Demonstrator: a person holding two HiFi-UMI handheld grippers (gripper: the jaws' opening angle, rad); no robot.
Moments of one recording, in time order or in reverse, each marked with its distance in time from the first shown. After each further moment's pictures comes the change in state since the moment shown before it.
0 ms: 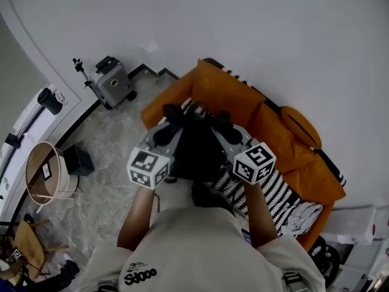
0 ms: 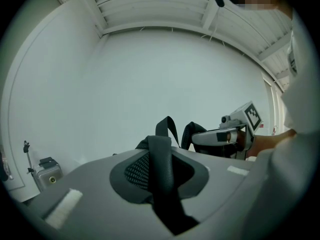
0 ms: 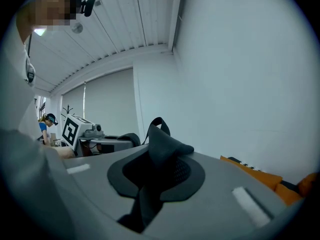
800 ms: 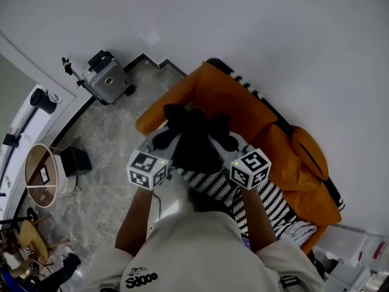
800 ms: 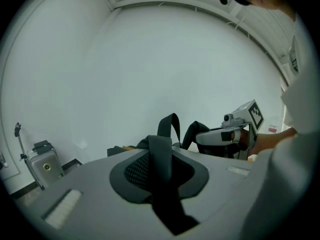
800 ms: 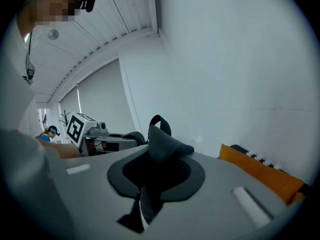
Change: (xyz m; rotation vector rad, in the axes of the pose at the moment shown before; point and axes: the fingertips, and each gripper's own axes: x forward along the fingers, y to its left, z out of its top) left arm 0.166 0.119 -0.047 -0.117 0.170 0.037; right arm 0.127 -0.158 -0.029 0.119 0.144 0.064
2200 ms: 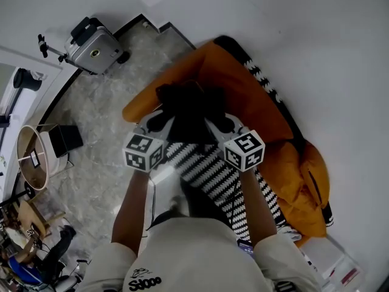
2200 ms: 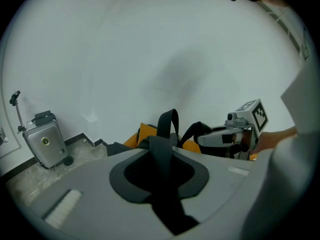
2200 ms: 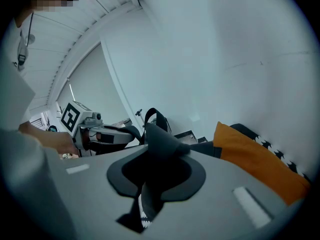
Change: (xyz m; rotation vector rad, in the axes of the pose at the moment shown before) left arm 0.176 0.143 -0.098 -0.185 0.206 0.125; right arm 0.157 -0.191 -0.082 0.073 0.237 0.049
